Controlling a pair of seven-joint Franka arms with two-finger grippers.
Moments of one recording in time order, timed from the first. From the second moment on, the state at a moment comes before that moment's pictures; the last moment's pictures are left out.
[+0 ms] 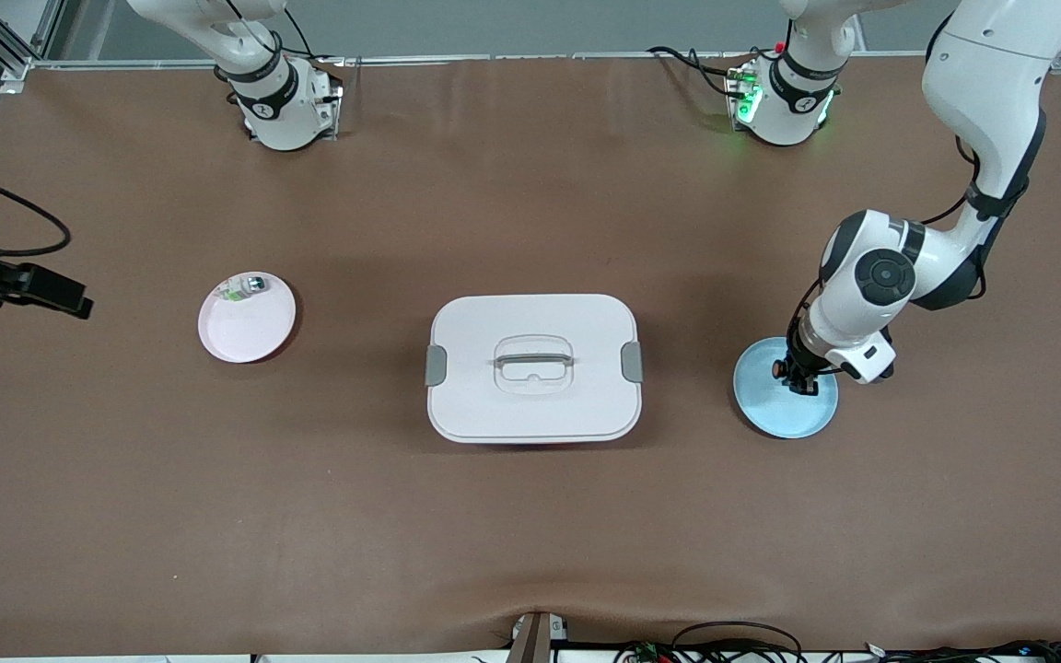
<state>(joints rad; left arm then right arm) 0.20 0.46 -0.36 -2.14 0.44 2.60 -1.97 0.01 0.38 -0.01 -0.97 0.02 1.28 0.18</state>
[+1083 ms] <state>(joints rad) 0.21 0.52 -0.36 -2.11 0.51 2.65 -2.03 -0.04 0.19 -0.01 -1.31 0.05 1.48 0.19</state>
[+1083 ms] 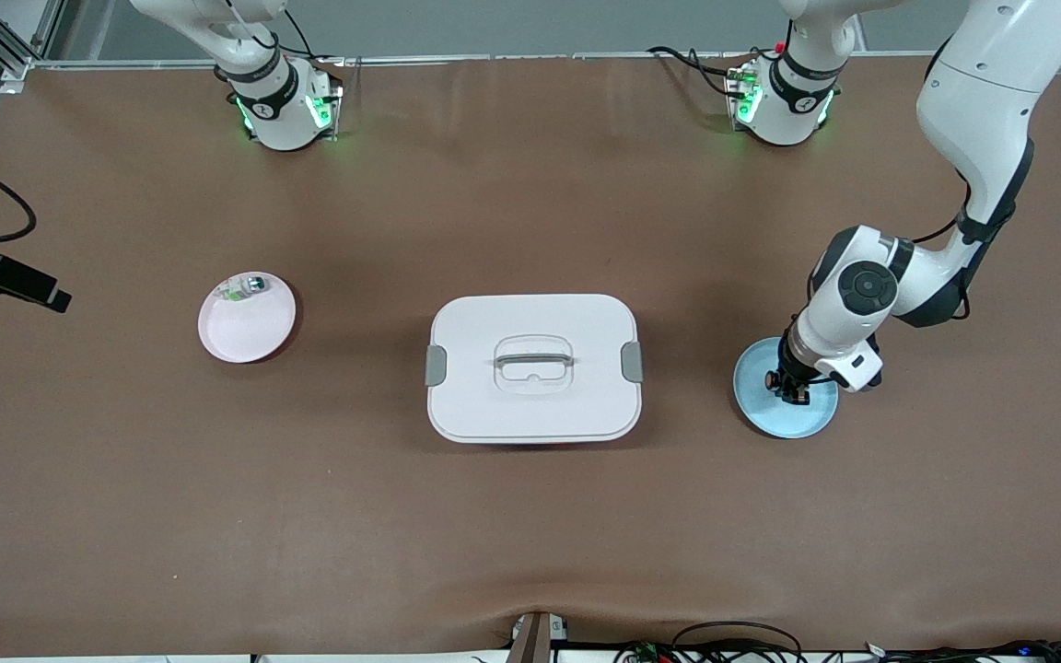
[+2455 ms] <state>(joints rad) 0.21 0.52 -0.36 -2.06 0.51 2.61 -2.09 -0.04 0.11 0.00 -1.44 0.00 1.53 0.11</state>
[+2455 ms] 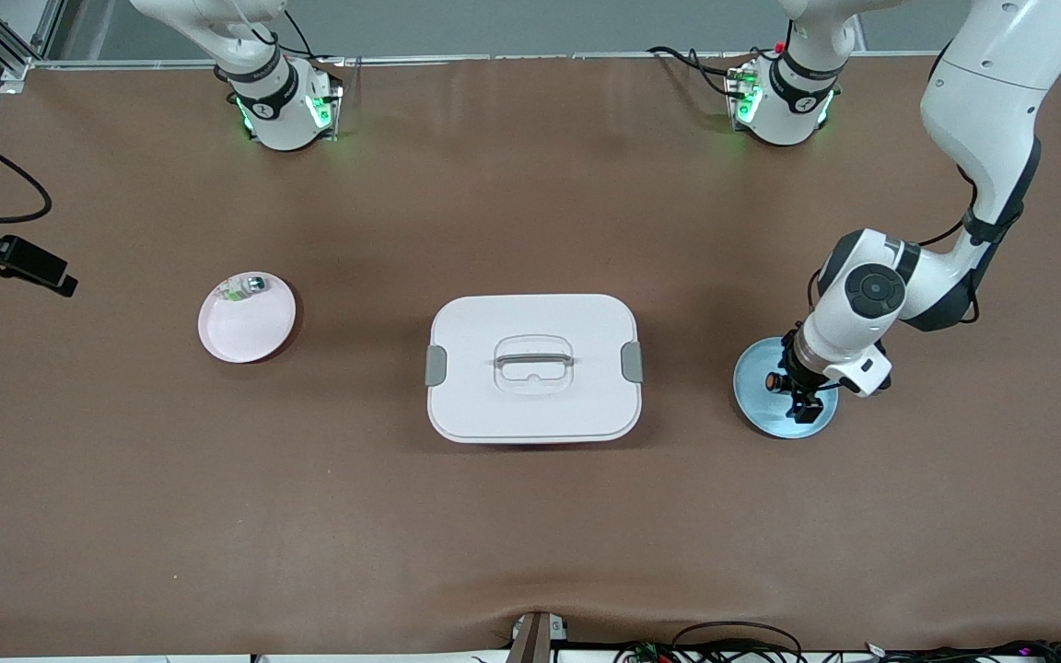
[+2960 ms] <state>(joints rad) 0.21 0.50 -0.35 -2.05 0.27 2.59 -1.65 -0.03 0.10 0.01 -1.43 0.00 1.51 0.09</state>
